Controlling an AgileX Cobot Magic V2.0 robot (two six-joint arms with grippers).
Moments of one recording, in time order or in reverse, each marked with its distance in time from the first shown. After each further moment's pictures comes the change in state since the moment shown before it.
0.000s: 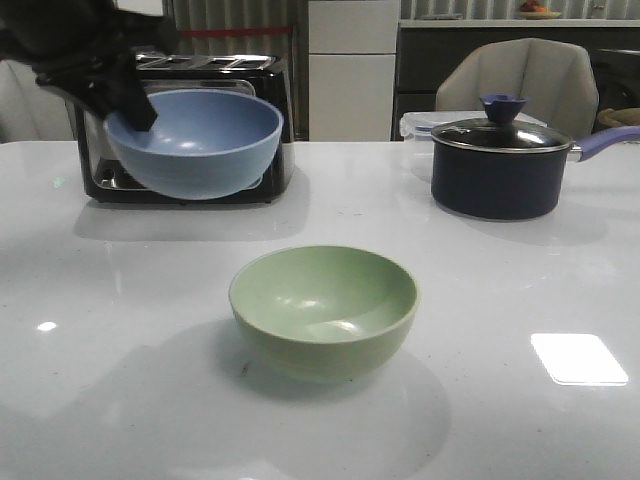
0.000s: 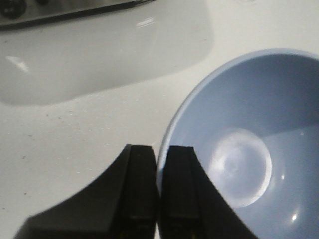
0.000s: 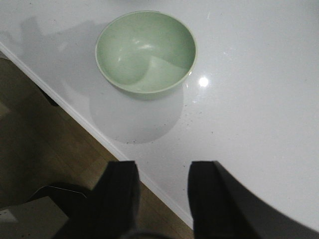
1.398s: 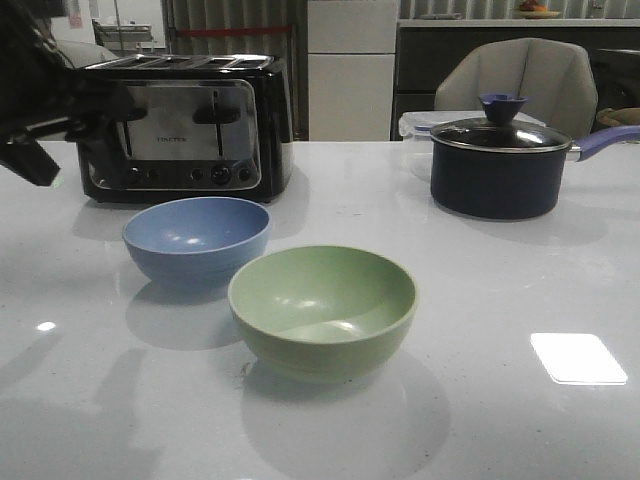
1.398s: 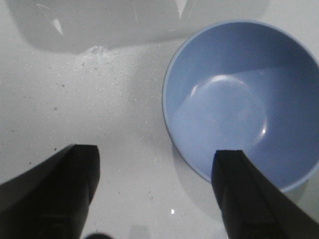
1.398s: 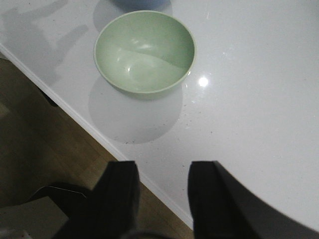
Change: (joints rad) left arm 0.076 -0.002 0.200 0.058 -0.149 -0.053; right arm 0.000 0.000 0.000 0.000 0.000 0.000
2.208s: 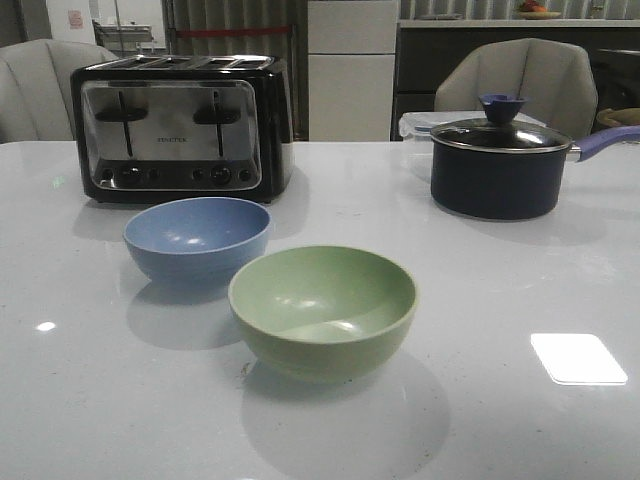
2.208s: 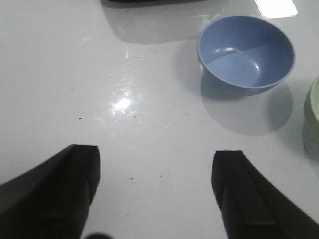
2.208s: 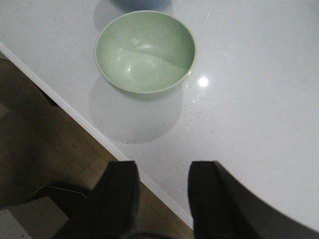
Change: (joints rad) left arm 0.070 -0.853 0.503 0.082 0.062 -0.004; right arm 0.000 0.001 0.000 0.000 0.000 0.000
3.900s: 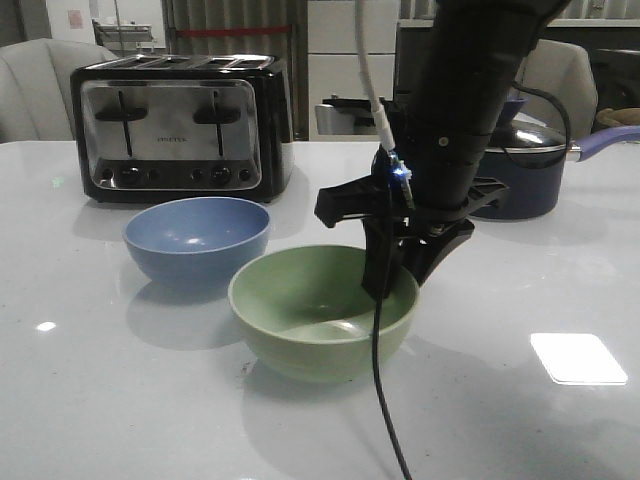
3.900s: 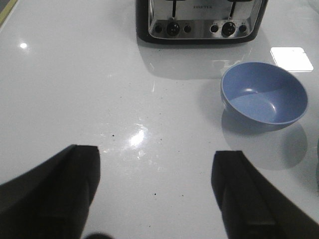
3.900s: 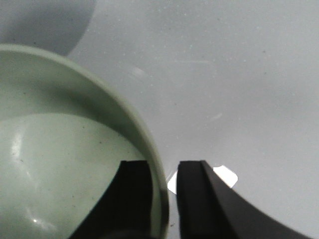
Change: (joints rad) left arm 0.120 -0.235 0.055 0.013 0.001 -0.035; right arm -0.041 1.204 -0.743 -0.001 0.105 0.132
